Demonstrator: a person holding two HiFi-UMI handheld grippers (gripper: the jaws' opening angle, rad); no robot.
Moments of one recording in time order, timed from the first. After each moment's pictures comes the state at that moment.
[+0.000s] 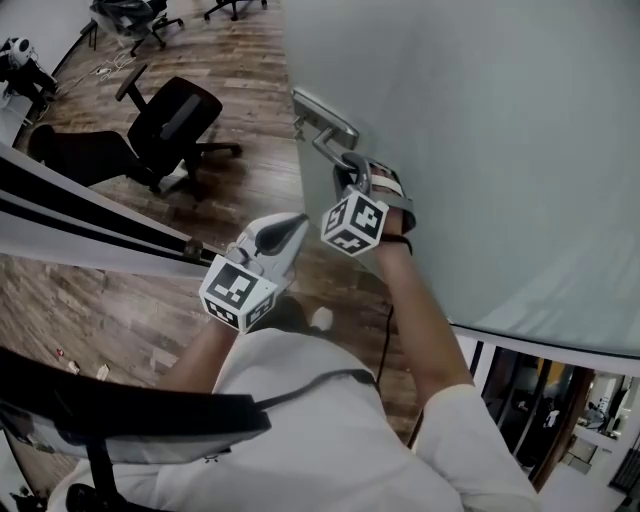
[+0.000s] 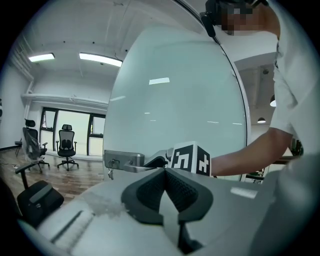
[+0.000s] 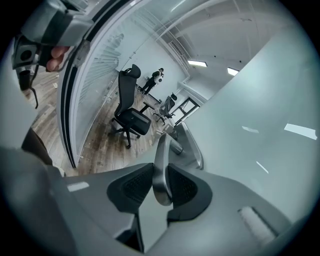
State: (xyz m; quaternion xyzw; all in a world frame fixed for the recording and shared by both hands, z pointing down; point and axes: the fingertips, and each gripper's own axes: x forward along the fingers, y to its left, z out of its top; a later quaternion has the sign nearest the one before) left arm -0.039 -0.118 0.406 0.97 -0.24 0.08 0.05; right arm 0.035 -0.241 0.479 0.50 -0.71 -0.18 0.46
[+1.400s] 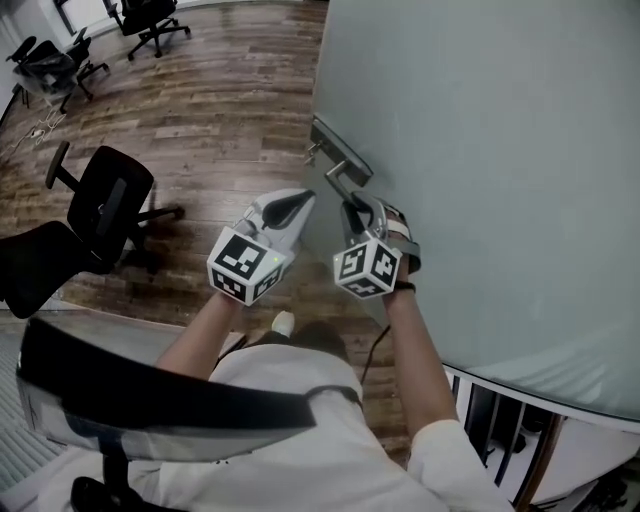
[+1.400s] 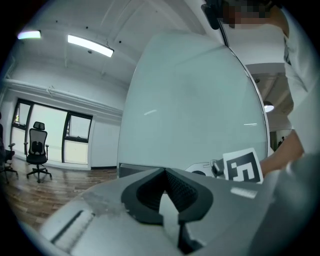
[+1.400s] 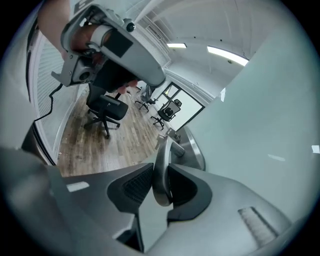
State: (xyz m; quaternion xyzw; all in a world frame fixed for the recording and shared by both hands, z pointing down) left arm 0.156 -0.384 0.385 0.99 -0.14 0.04 0.03; right arm 0.225 -0.384 0.476 0.58 -0.67 -0.11 0.46
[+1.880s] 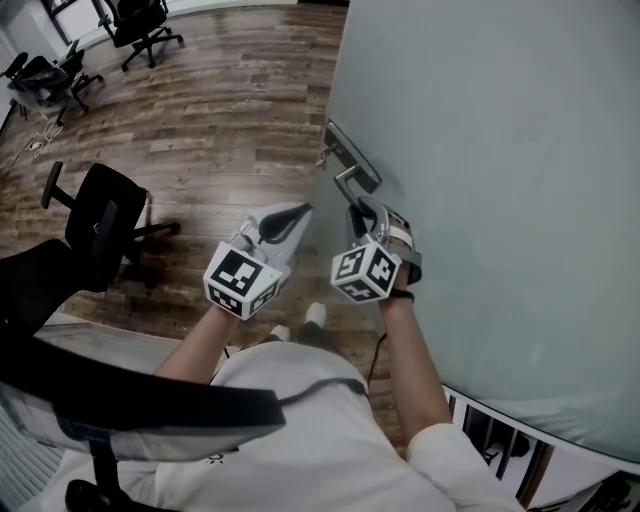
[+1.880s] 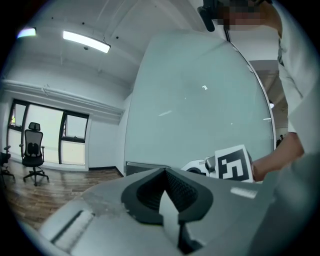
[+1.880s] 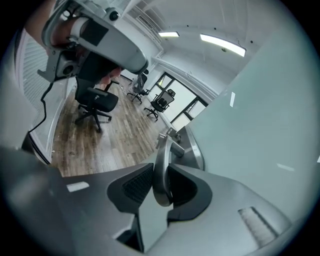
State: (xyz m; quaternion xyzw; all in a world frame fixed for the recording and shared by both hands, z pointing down) left arm 0.209 -0.413 0.398 0.99 -0.13 0.05 0.02; right arm 0.299 -0.419 0.486 0.61 -0.63 -0.07 0.47
